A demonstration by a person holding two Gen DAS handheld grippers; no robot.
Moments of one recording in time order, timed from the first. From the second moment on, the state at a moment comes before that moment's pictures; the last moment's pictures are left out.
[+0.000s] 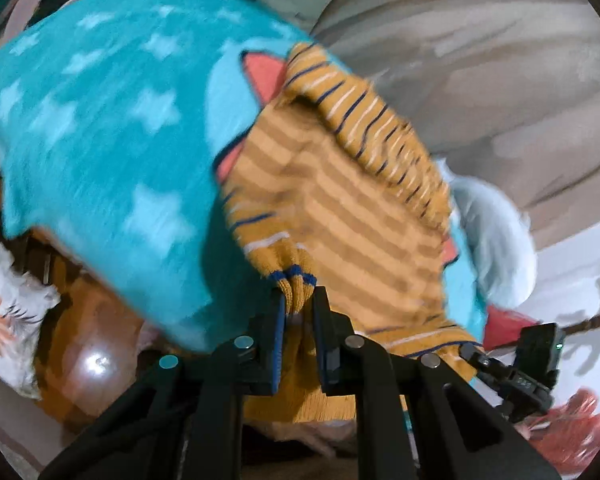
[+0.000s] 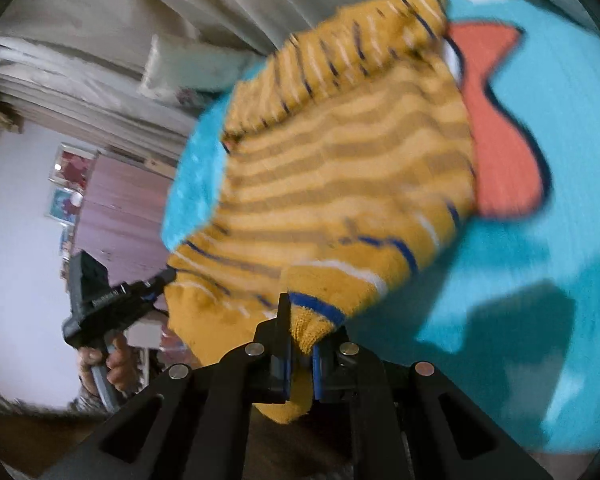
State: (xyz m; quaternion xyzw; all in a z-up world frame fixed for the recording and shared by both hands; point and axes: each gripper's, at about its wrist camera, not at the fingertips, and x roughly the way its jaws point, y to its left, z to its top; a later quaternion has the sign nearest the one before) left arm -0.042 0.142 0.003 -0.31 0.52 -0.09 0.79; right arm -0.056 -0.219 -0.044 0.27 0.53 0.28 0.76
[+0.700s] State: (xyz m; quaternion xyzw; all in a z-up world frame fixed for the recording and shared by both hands) left arm 0.257 0.155 -0.011 -0.39 0.48 -0.13 0.77; right arm 0.227 -0.248 -0.045 0.41 0.45 0.12 0.79
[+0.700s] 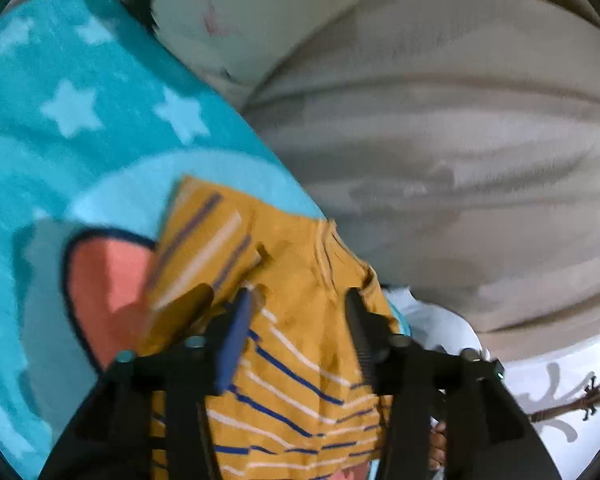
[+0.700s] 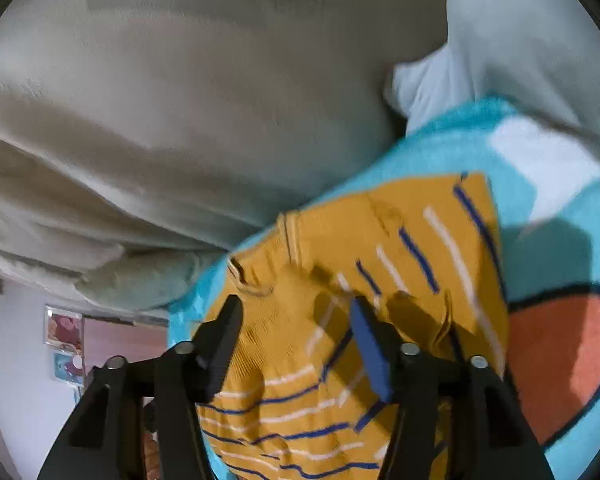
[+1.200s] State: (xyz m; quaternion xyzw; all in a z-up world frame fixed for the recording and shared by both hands) left arm 0.170 0.126 -0.038 -0.17 0.52 -0.10 0.83; right arm 0.136 -0.170 -0.049 0.03 0.50 0.06 0.86
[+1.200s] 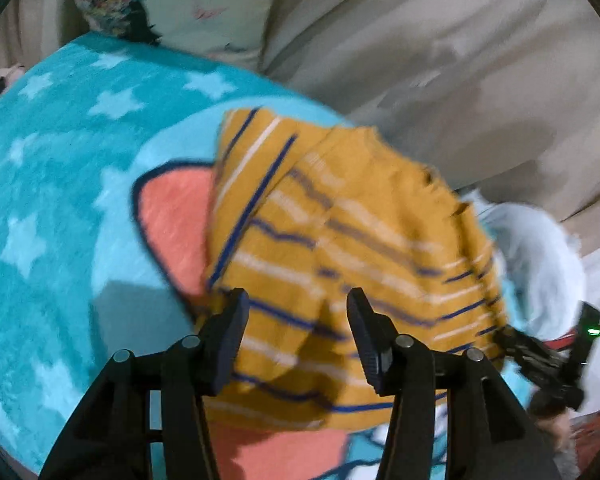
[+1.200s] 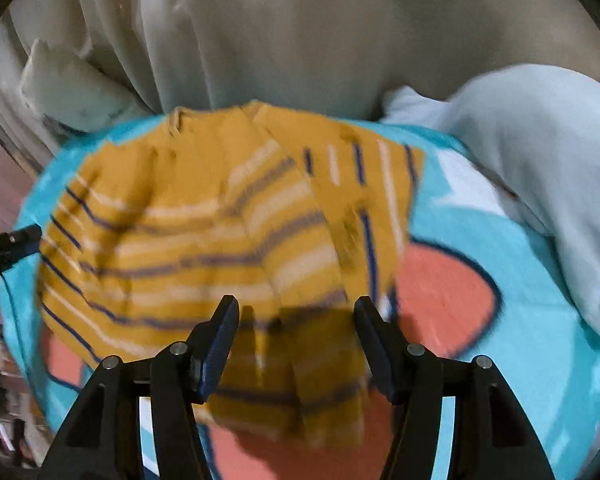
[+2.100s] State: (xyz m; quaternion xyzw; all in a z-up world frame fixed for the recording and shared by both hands) left arm 0.178 0.131 -0.070 -0.13 0.54 -0.07 0.83; right arm 0.219 -0.143 -0.059 0.05 0.50 0.13 0.86
